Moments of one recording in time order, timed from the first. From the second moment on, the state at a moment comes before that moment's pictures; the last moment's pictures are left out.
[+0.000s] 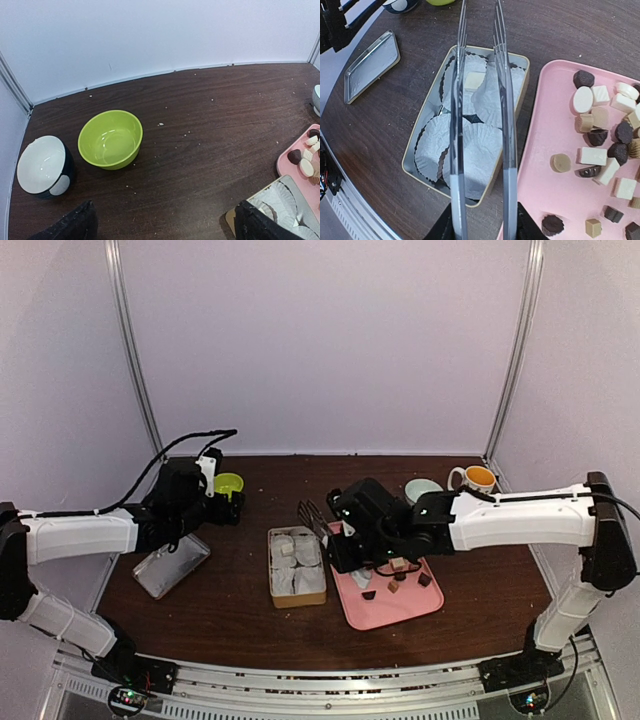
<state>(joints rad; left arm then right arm) -0.58 1.33 0.73 0.16 -0.31 -0.12 1.10 1.68 1.25 -0.43 0.20 0.61</state>
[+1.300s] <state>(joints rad) -0.58 1.34 0.73 0.16 -0.31 -0.12 1.10 1.55 0.94 -0.60 0.17 0.66</state>
